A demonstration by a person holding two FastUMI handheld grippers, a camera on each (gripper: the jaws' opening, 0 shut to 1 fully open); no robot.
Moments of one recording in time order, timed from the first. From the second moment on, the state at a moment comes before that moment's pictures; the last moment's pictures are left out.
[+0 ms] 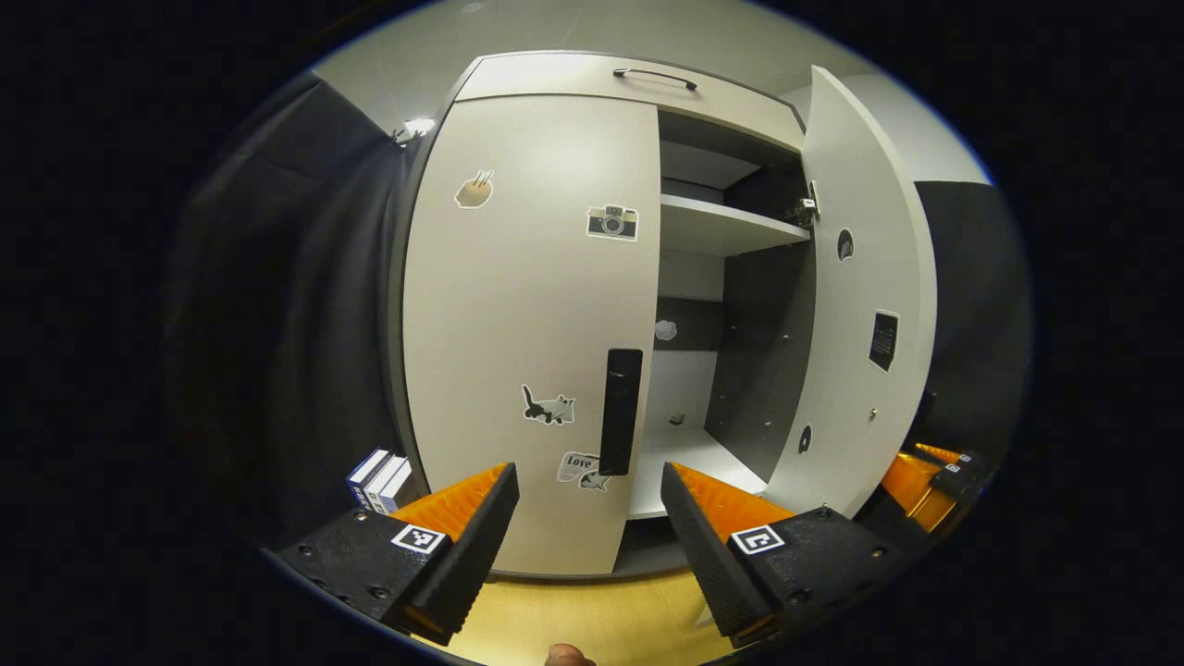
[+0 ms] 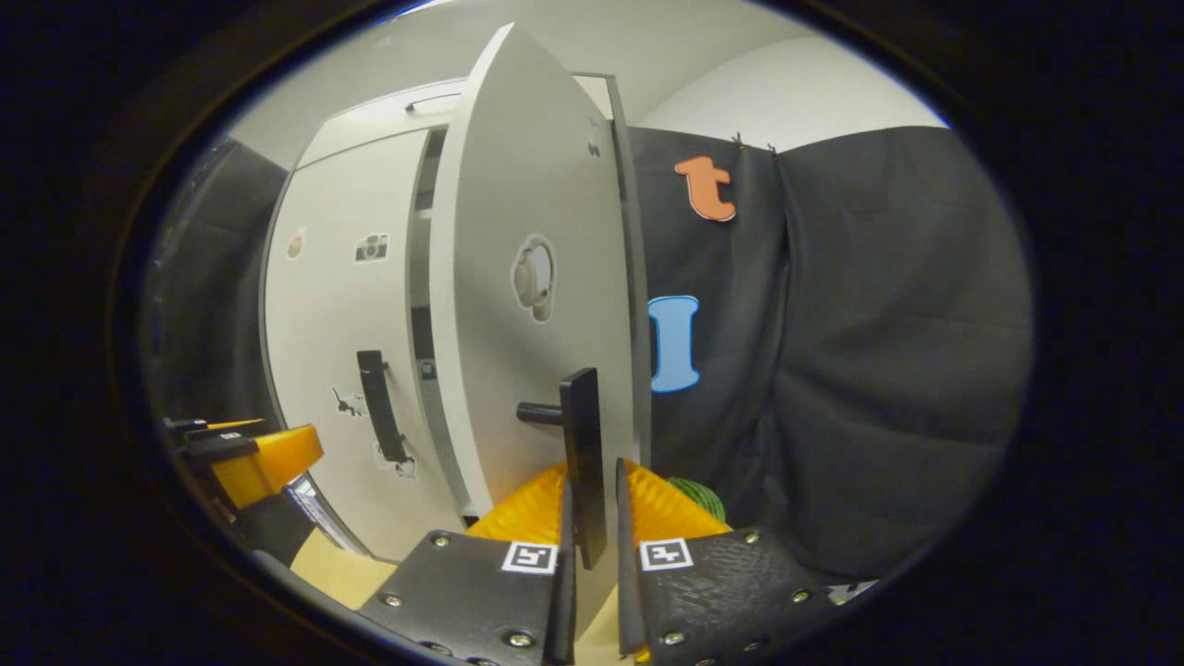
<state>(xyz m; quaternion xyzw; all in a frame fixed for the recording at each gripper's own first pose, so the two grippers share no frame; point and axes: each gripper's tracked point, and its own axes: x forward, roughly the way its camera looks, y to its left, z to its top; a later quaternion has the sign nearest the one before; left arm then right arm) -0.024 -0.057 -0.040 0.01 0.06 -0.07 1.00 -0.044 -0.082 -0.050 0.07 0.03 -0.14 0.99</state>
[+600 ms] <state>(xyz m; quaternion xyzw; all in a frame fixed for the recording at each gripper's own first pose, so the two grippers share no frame) -0.028 -0.074 -0.042 0.01 0.06 -0.08 0.99 -0.060 -0.132 -0.060 0.05 0.04 -0.19 0.98</state>
